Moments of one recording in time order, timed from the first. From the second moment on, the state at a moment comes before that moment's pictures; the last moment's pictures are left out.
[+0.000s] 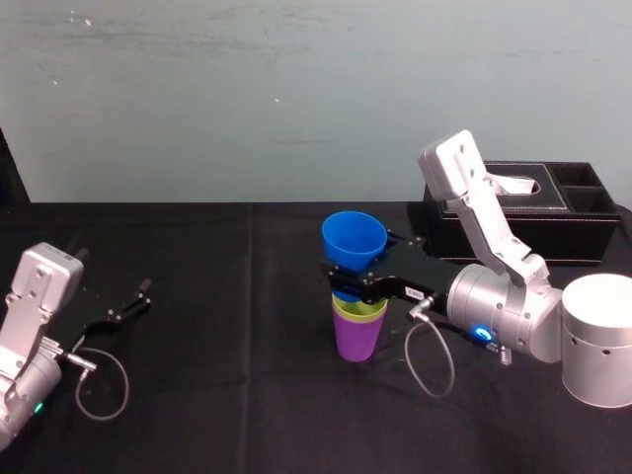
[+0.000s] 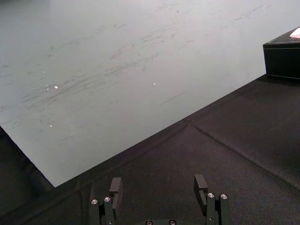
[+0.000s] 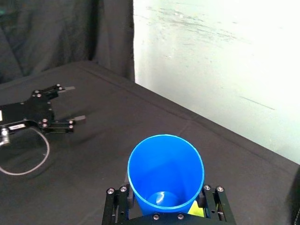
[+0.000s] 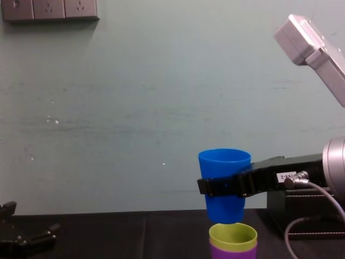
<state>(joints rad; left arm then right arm) -0.20 0.60 0.45 -1.41 -0.25 -0.12 0.03 0.35 0.38 -0.41 -1.67 0.30 0.49 0.36</state>
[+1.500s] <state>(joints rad) -0.20 0.60 0.45 -1.41 -0.25 -0.12 0.03 0.36 0.37 -0.42 -1.52 0.32 0.38 0.36</state>
